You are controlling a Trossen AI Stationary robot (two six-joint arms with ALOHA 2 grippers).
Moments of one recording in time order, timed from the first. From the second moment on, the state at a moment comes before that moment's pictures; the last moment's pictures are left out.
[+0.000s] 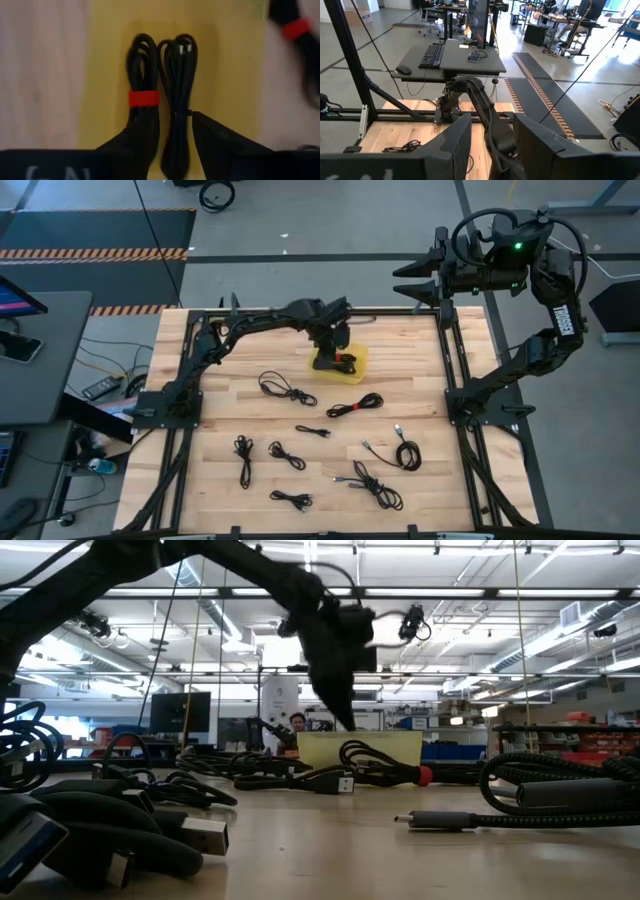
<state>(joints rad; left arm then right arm) 0.39 2.25 1.98 -0.92 0.20 0.49 -0.27 1.41 2.30 -1.10 -0.18 -0.15</state>
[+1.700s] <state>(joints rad) 0.12 2.25 2.02 -1.50 0.04 -0.02 -0.28 1.41 2.30 -1.30 -0.19 -0.24</state>
